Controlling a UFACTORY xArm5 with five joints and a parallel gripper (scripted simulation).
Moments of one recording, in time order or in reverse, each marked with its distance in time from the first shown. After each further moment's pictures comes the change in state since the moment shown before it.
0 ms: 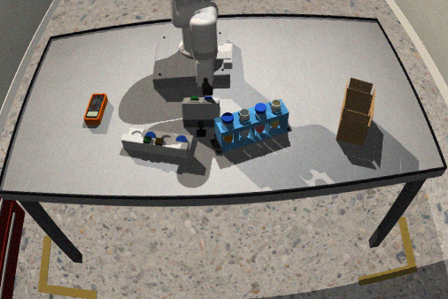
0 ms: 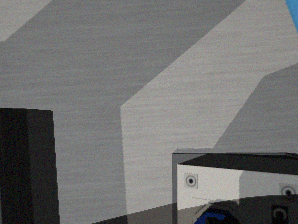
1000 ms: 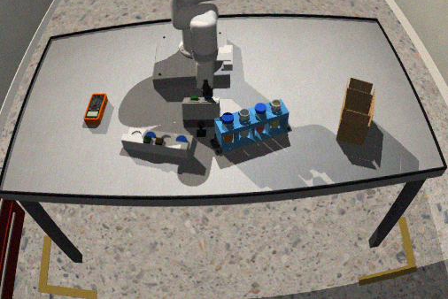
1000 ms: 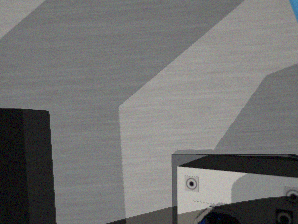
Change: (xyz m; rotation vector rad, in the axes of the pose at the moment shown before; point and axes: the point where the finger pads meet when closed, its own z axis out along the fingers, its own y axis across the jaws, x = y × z) arm 0.000 0.000 0.006 -0.001 0.000 0.000
